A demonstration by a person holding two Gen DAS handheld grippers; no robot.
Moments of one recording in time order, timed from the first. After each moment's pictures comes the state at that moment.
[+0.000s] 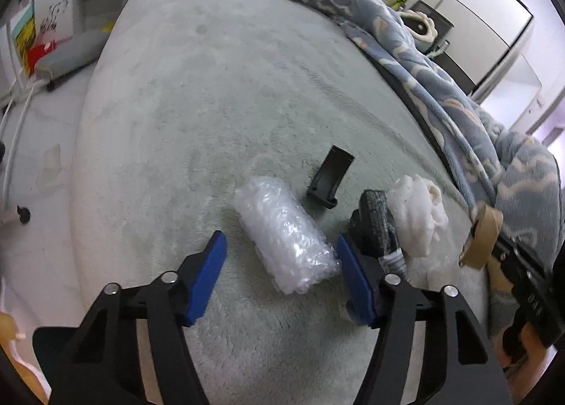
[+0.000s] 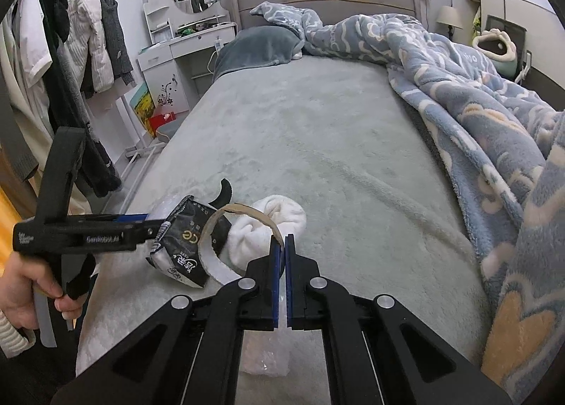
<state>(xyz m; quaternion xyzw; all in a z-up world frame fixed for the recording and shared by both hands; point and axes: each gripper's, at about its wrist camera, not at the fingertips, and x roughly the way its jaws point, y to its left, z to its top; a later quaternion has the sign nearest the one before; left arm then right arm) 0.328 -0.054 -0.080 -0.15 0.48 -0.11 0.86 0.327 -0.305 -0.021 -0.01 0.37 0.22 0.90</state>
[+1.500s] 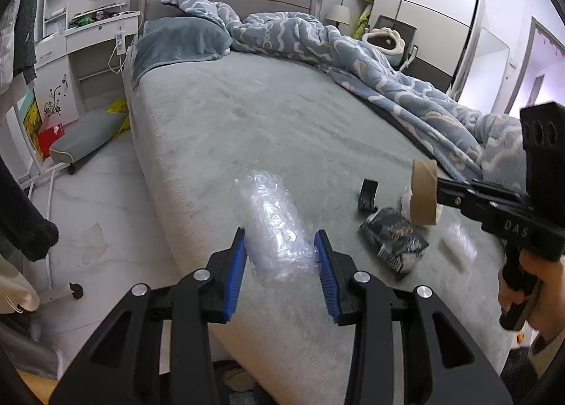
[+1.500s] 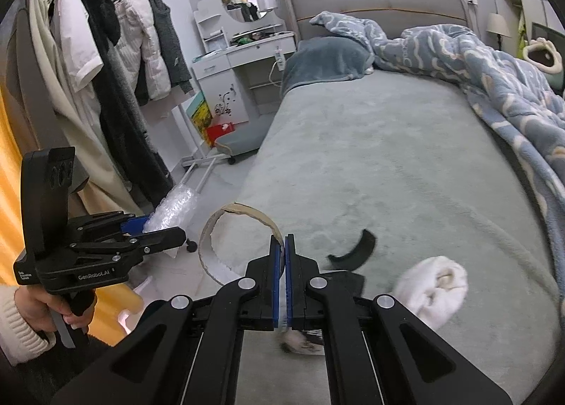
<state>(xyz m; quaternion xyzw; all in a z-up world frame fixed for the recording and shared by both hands) 0.262 0.038 -0.018 -0.03 0.37 -0.14 0.92 0.324 -0.186 0.006 0.02 0.34 0.33 0.88</state>
